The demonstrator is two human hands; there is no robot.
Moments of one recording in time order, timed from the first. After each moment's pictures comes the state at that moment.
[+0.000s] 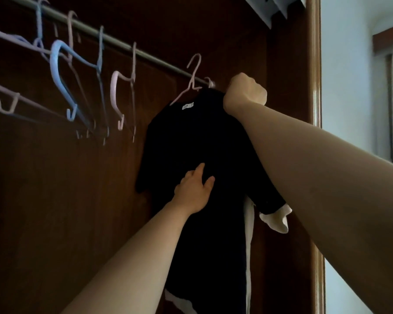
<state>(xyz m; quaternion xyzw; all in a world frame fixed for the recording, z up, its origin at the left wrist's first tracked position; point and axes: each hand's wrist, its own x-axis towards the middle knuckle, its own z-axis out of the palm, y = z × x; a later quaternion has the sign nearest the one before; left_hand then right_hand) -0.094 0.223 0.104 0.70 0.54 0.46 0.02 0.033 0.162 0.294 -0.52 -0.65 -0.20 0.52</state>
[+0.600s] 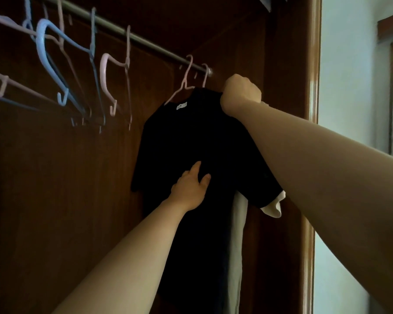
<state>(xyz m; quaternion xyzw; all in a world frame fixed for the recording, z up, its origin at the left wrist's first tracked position) -0.084 0.209 0.082 0.69 0.56 0.46 0.05 0.043 0.175 0.273 -0.50 -0.70 -0.21 0.47</state>
